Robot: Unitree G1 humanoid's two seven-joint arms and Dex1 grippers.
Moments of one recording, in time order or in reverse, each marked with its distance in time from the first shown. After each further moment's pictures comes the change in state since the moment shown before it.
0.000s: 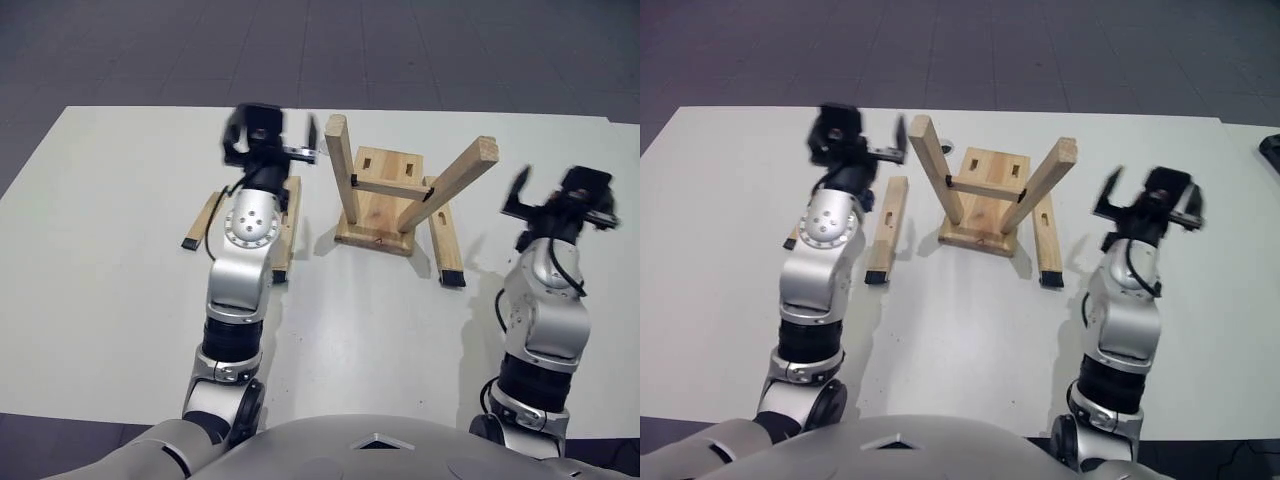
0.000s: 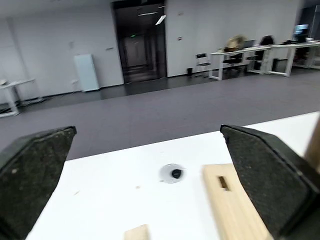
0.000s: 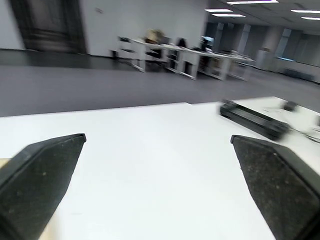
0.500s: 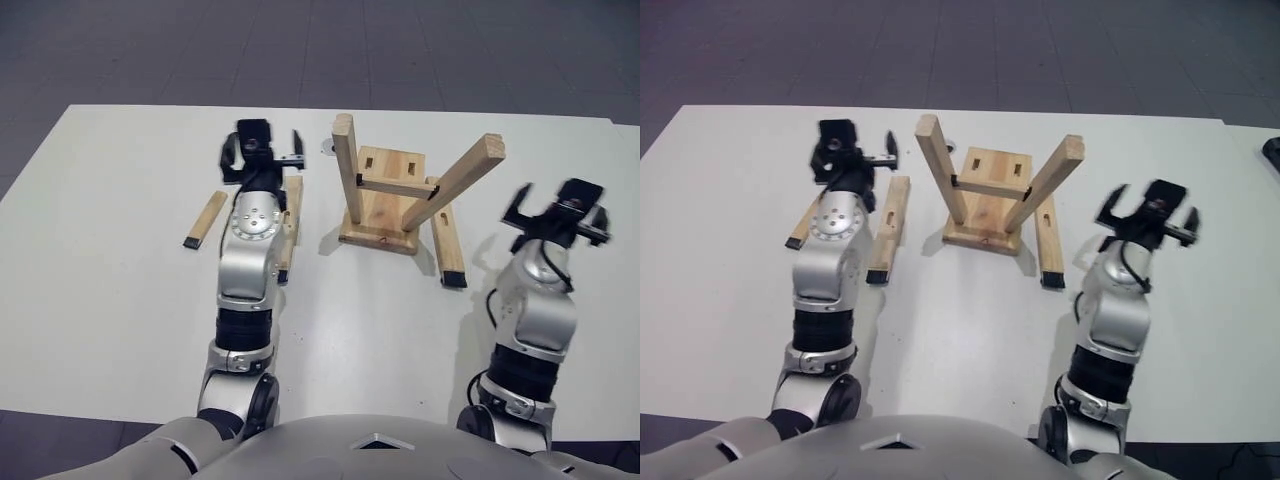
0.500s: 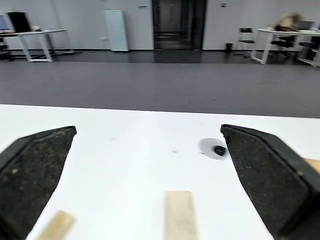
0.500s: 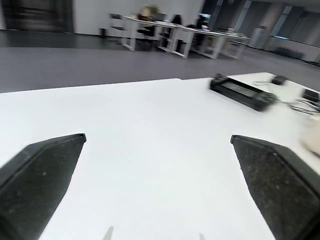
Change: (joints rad) left arm -0.014 -0.069 0.232 0.121 -0.006 0.024 0.181; right arm -0.027 0.004 -0.197 0.143 -0.087 0.064 -0.151
